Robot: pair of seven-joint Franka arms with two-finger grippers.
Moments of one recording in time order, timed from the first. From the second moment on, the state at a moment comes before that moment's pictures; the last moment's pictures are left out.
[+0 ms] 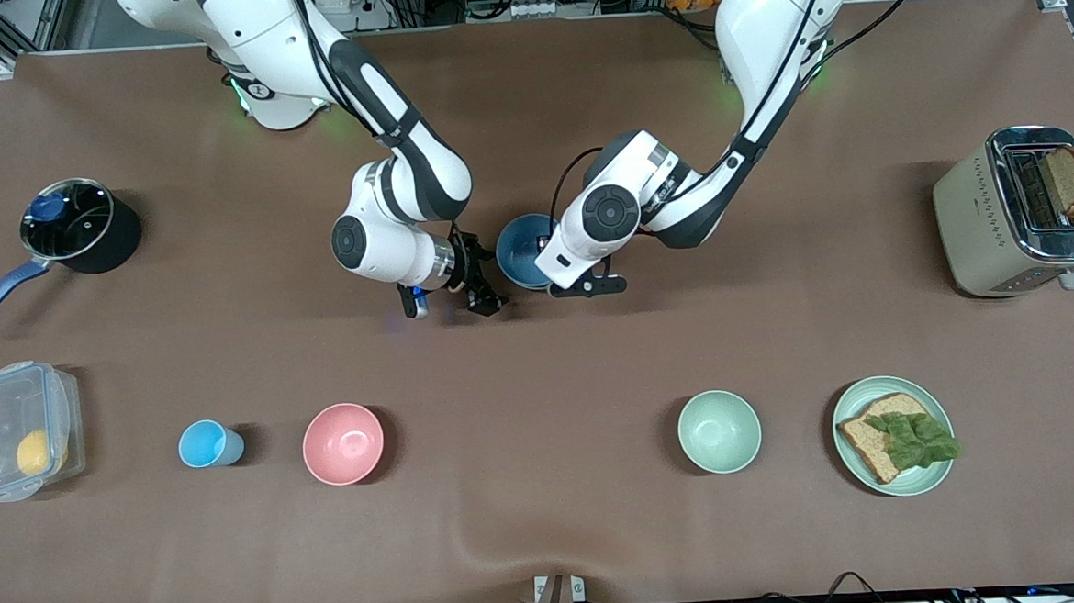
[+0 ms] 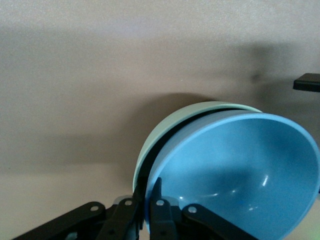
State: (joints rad) left arm -0.38 0.64 -0.44 -1.75 -0.07 2.20 -0.76; right arm 0.66 0.55 0.00 -1.98 0.96 2.52 1.18
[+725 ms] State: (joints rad) left arm -0.36 0.57 -0.43 -1.72 0.00 2.17 -0.82; right arm 0.60 0.55 -0.07 -1.98 0.92 2.26 0.99
